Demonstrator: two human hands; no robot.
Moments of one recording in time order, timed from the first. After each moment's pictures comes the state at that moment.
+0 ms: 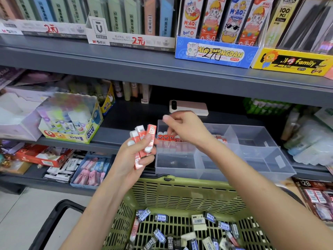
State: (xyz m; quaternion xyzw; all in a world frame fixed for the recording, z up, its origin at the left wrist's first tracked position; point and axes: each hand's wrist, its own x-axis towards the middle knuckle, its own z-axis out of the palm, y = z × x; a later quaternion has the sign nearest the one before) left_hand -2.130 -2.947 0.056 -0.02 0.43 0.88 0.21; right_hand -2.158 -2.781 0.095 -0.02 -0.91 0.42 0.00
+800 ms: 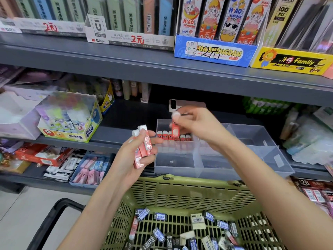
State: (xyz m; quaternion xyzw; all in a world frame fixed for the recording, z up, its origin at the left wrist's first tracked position) left_hand -2.130 -2.946 0.055 -0.02 0.41 0.88 0.22; right_hand -2.142 -2.759 0.110 0.02 -0.82 0.57 -0.03
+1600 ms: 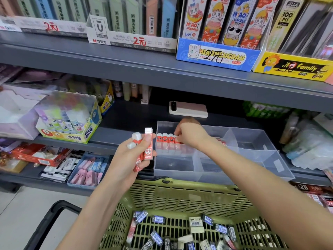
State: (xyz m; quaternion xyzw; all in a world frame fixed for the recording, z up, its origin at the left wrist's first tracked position) left_hand -2.127 -2.950 0.056 -0.02 0.55 0.82 0.16; right_hand -2.180 -2.767 0.080 0.00 -0.99 0.06 -0.09
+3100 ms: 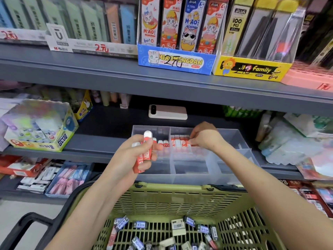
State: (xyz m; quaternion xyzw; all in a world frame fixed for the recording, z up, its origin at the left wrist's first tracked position) left_hand -2.119 -2.895 0.081 0.03 0.55 0.80 0.24; right_hand -2.157 -2.665 0.081 -0.13 -0.98 0.11 -0.08
